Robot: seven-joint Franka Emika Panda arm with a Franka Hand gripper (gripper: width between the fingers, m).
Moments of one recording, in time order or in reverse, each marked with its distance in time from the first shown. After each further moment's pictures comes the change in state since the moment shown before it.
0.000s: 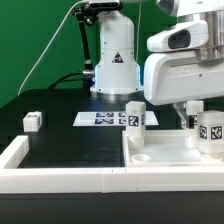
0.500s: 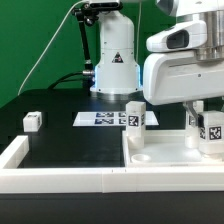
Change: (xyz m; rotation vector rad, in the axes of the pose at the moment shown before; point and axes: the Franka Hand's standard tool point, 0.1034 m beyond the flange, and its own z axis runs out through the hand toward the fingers) arm 0.000 0.001 0.000 0.000 0.000 0.023
